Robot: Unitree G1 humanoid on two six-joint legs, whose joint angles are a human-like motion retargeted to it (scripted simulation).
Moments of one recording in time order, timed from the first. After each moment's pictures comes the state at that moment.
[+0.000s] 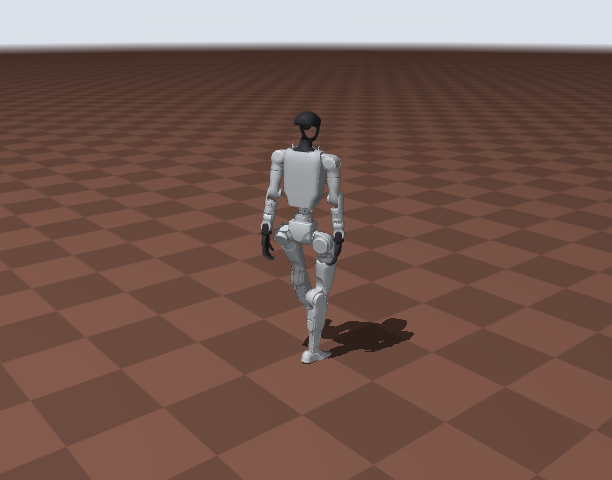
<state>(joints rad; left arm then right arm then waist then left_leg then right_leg) 0.16 0.09 0.28 1.56 0.18 0.06 -0.14 -0.05 -0.12 -0.01 1.54 -0.28 0.09 0.21 -0.02 -0.01 -0.01 -0.47 -0.10 0.13 -0.02 -0.01 -0.03 0.01 -0.05 -0.42 0.01 0.05 -0.06</state>
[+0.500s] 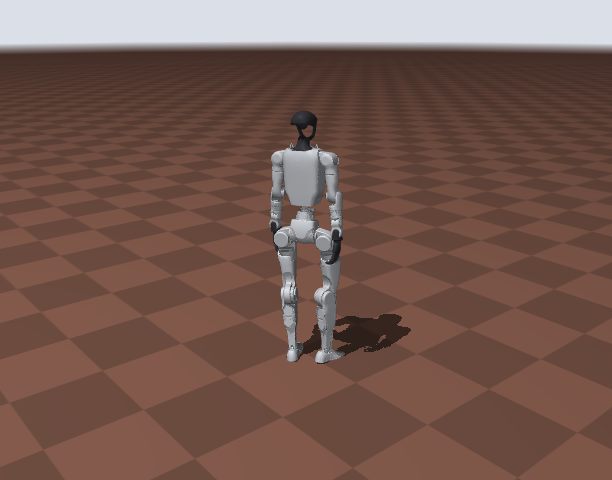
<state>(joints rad) 0.02 0.12 0.22 1.45 0.21 0.09 -0.28 0.05 -0.11 -0.10 1.60 -0.22 0.06 0.14 -0.15 0.01 -0.19 -0.09 -0.08 0.17 -0.03 -0.10 0.02 -0.14 -0.12 -0.50 0.02 0.08 0.01</state>
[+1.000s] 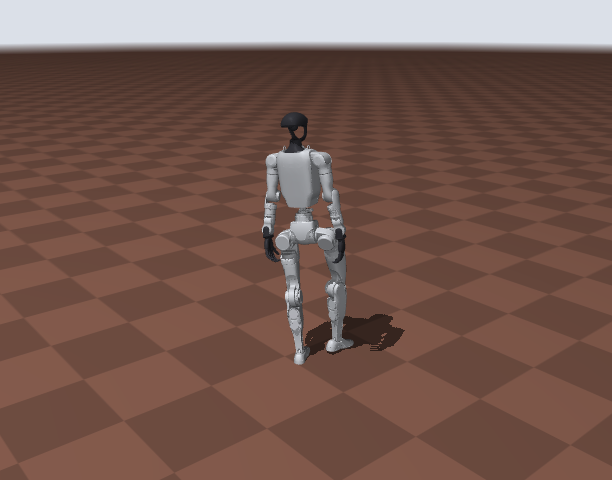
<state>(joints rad) 0.17 0.12 0.29 1.66 0.22 0.10 -0.24 0.05 -0.14 -0.07 1.47 -0.35 0.03 0.18 -0.19 0.03 -0.14 -0.01 -0.03 0.18 0.01 -0.14 0.08 -0.36 -0.07 -0.40 0.26 0.12 0.00</state>
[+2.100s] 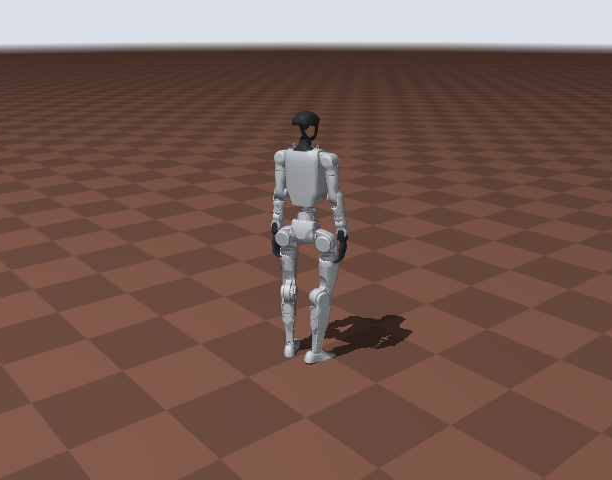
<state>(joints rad) 0.09 0.07 0.22 1.55 0.21 0.11 -0.15 0.01 -0.13 -0.07 1.42 -0.27 0.04 0.20 -0.16 0.00 -0.16 -0.11 -0.01 0.26 -0.01 -0.04 -0.02 -0.07 -0.05 -0.49 0.03 0.03 0.00</state>
